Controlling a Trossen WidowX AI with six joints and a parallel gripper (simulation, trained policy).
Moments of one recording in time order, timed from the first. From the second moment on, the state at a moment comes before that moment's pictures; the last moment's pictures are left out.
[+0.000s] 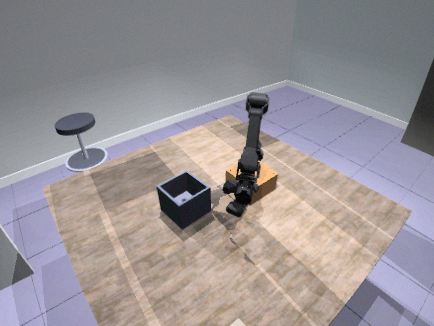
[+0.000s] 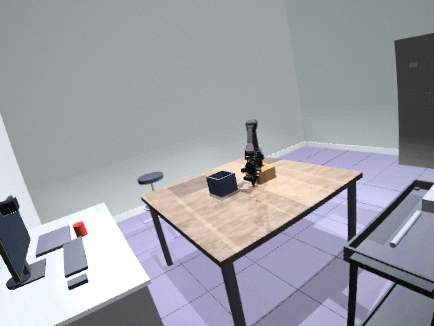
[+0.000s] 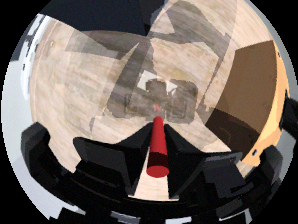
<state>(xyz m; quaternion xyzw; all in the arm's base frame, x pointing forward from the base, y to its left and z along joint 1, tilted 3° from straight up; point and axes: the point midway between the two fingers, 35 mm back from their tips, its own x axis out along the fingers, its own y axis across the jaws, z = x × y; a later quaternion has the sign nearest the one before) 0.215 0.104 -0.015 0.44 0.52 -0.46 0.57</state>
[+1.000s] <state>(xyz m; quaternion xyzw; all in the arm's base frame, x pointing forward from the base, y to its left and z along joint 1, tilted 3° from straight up) 0.283 0.077 0.095 0.50 0.46 -0.39 0.62</state>
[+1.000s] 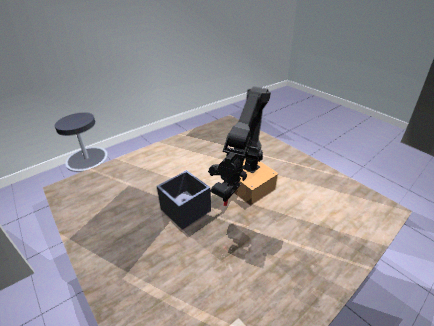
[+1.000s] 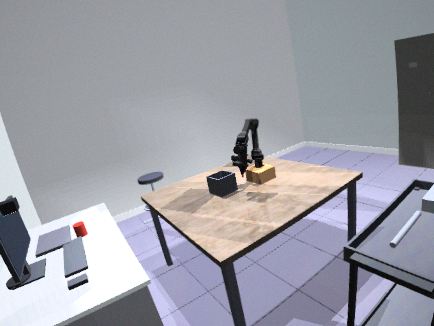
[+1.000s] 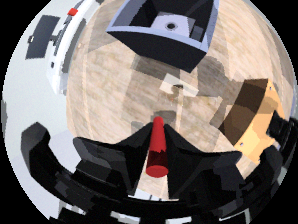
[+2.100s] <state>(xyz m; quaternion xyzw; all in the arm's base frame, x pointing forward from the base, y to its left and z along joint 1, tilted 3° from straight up) 0.303 -0.030 0.121 0.47 0.45 -0.45 0.61</state>
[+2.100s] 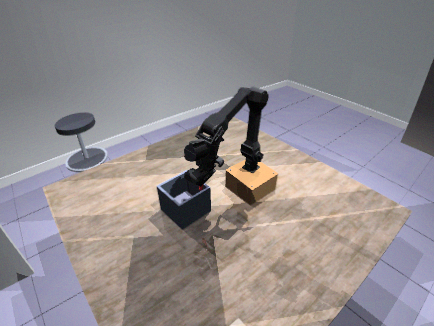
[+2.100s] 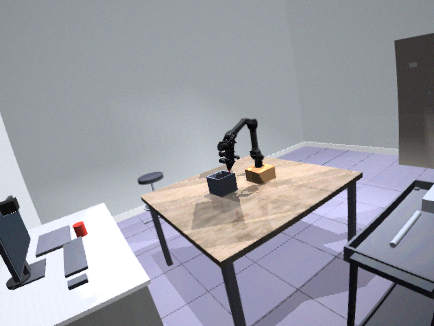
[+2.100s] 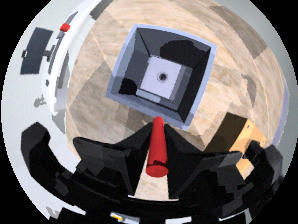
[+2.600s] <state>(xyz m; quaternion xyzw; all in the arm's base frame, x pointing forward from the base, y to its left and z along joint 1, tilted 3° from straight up) 0.309 -0.064 0.106 0.46 0.46 -0.46 0.60</state>
